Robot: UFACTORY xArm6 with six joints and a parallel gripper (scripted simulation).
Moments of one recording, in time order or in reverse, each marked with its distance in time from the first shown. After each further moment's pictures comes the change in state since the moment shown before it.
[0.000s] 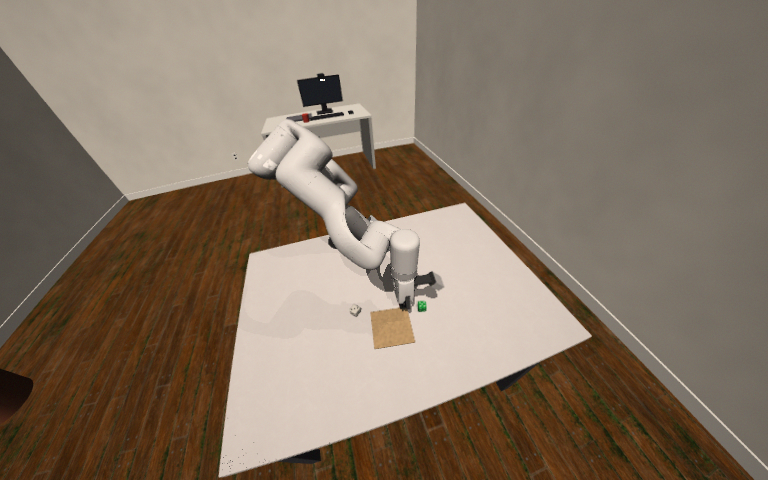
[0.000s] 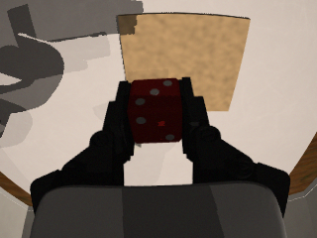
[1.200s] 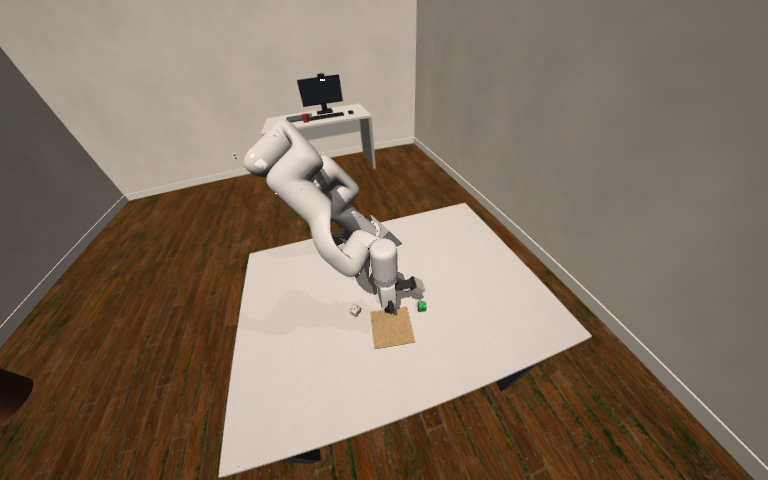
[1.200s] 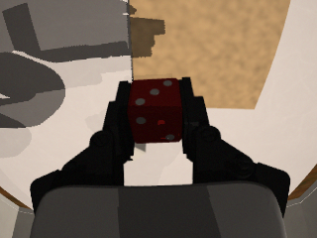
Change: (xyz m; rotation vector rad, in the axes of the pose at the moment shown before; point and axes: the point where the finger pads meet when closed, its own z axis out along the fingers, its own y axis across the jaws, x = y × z) arm -0.049 -0.019 0.040 -0.004 0.016 -0.040
